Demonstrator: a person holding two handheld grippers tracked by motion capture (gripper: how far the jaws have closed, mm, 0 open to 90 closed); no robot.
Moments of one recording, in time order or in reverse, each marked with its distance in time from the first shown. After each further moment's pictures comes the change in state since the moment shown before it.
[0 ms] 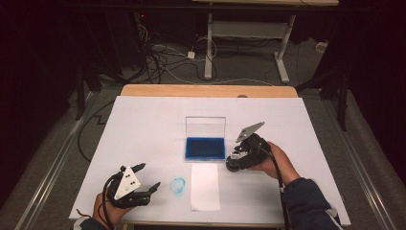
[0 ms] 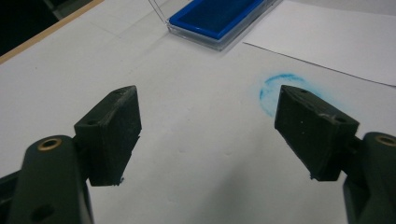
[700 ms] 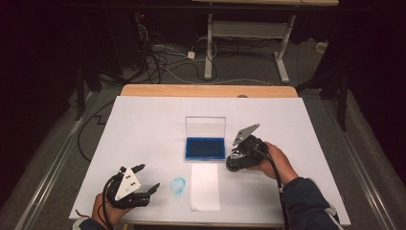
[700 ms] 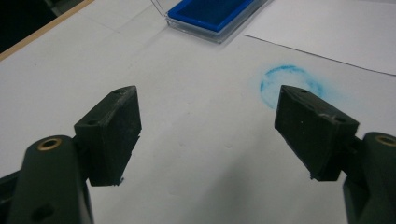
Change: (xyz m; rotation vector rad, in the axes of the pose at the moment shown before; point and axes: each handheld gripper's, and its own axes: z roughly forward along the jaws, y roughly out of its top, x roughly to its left) left arm -0.001 -0.002 0.001 0.017 0.000 0.014; right arm 0.006 0.004 0.002 0.025 -0.020 -0.083
